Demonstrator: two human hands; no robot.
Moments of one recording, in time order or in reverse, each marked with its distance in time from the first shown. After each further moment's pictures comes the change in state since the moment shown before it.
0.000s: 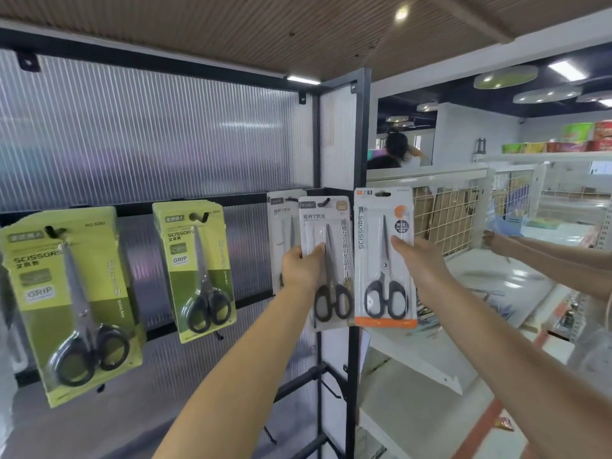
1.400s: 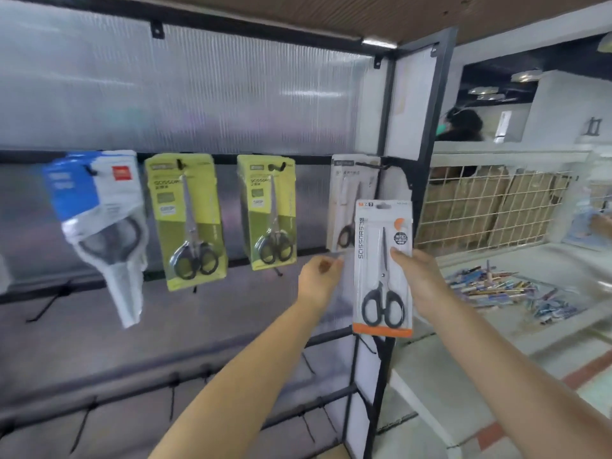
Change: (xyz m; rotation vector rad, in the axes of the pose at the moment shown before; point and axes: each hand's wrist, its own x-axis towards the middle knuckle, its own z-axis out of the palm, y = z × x) left_hand -0.077 -0.046 -0.084 0.326 0.058 0.086; right_hand -0.051 0.060 0.047 0.031 -0.248 0.084
